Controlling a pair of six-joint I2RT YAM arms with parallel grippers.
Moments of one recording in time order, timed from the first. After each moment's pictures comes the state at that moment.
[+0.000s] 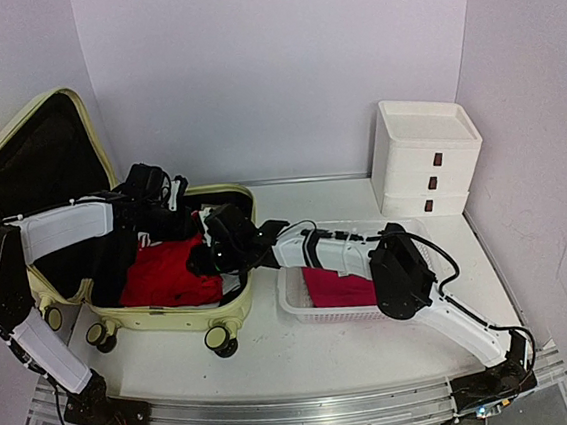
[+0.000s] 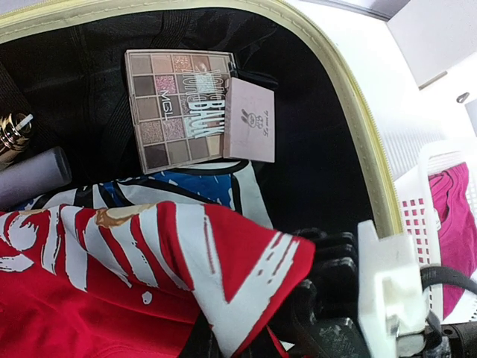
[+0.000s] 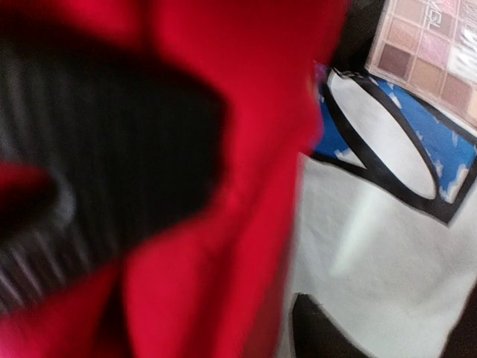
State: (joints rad) left arm -0.43 1.60 1.16 -0.38 0.16 -0.26; right arm 1.03 2.70 2.41 -0.31 -0.12 0.62
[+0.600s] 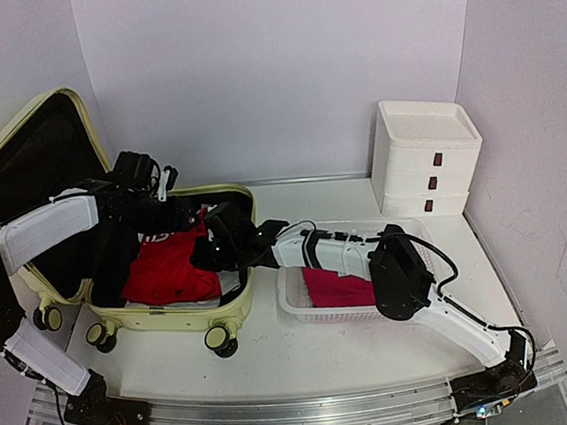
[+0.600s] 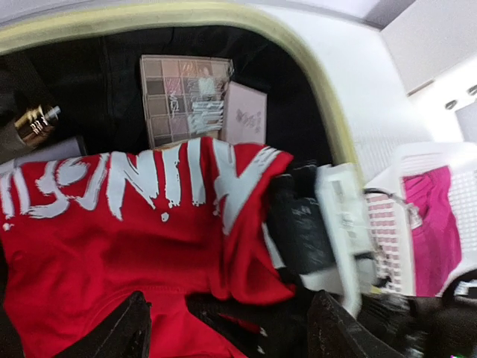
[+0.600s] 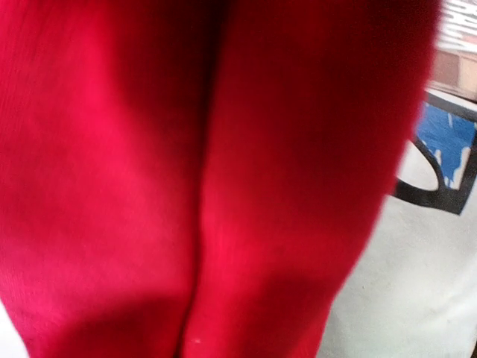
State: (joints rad) left arm -0.42 1.52 1.22 -0.54 0.15 -0.29; right arm 1.03 2.72 2.44 -0.27 -0.10 0.86
